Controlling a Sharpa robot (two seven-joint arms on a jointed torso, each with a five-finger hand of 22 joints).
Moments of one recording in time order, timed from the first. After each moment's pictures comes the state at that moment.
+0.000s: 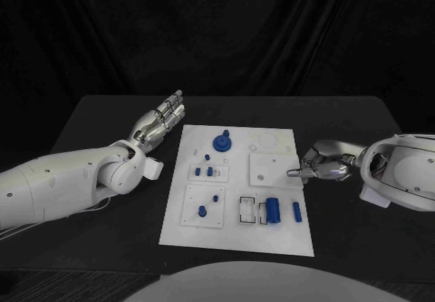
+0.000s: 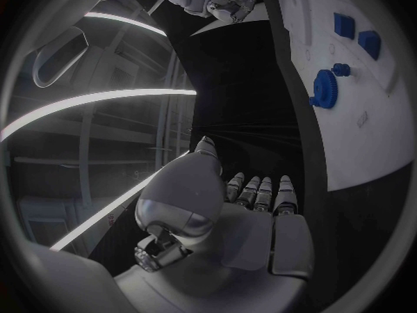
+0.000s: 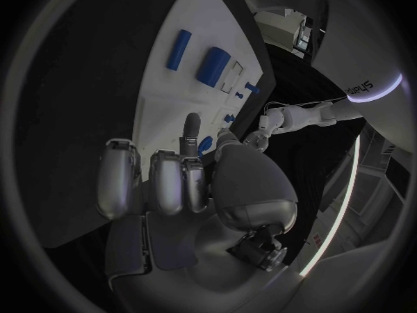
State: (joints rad) left arm 1.16 -0.90 -0.21 1.41 -0.15 -0.16 0.68; left_hand 1.23 0.25 -0.29 0.29 0.29 0.06 -0.06 0.01 0.01 0.00 0.01 0.00 0.00 0.00 -0.01 0.00 0.00 0.15 0.00 0.08 0.00 0.00; right arm 1.33 -1.15 -0.21 1.86 -1.15 0.01 -0.30; right_hand 1.02 0.05 -0.11 0.28 0.16 1.04 0.00 0.60 0.60 1.47 -0.06 1.57 1.31 1.47 -0.13 1.43 1.31 0.06 1.47 -0.02 1.34 1.31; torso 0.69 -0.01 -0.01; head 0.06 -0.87
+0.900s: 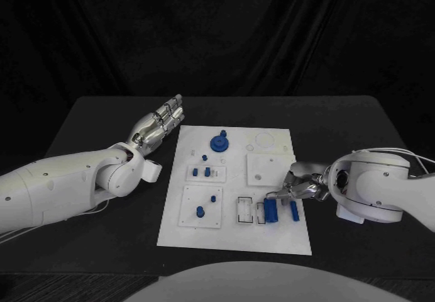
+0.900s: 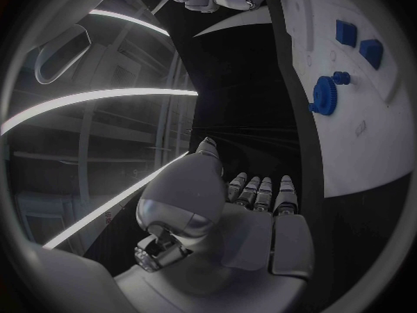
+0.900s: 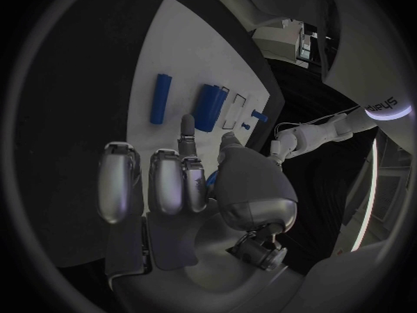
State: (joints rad) left arm 1.15 -0.89 -0.21 1.40 -0.15 -0.13 0.68; left_hand 1.24 0.27 -0.28 0.29 0.32 0.07 -0.02 0.01 0.01 0.00 0.01 0.00 0.00 0.00 0.01 0.00 0.00 0.15 0.00 0.09 0.00 0.00; right arm 1.26 -1.03 -0.21 1.89 -1.14 0.07 -0.54; right_hand 0.96 0.05 -0.15 0.26 0.11 1.09 0.03 0.28 0.45 1.46 -0.04 1.57 1.31 1.47 -0.12 1.42 1.28 0.05 1.47 -0.01 1.39 1.31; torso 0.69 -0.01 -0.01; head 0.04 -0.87
